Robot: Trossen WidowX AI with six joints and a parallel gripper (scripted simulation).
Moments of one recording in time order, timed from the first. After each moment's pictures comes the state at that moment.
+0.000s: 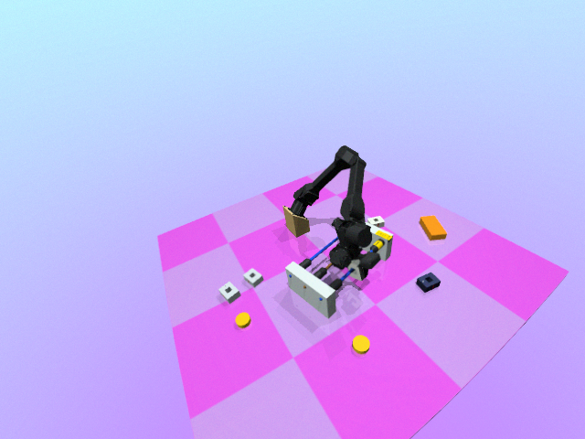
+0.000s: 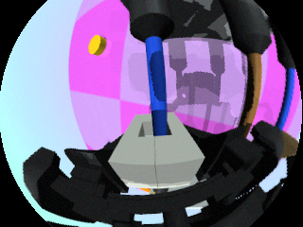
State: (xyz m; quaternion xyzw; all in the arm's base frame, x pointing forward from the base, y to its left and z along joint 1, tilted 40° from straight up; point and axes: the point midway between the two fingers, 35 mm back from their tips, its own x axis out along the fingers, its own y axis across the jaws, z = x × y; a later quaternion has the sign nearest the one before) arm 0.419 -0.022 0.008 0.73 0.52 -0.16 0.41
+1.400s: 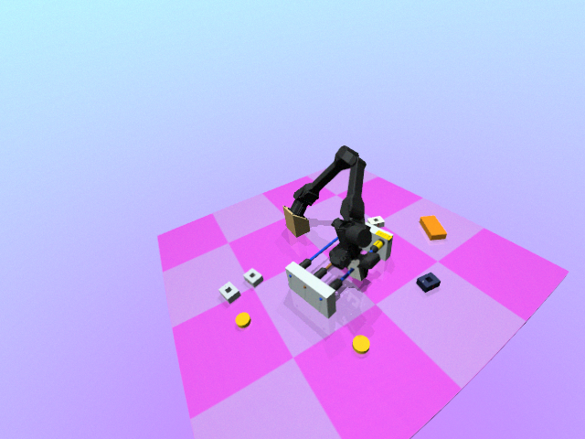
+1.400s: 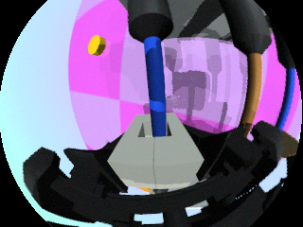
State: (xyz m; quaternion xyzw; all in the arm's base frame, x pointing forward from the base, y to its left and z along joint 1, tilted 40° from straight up) arm 0.419 -0.022 0.008 0.73 0.52 -0.16 0.41
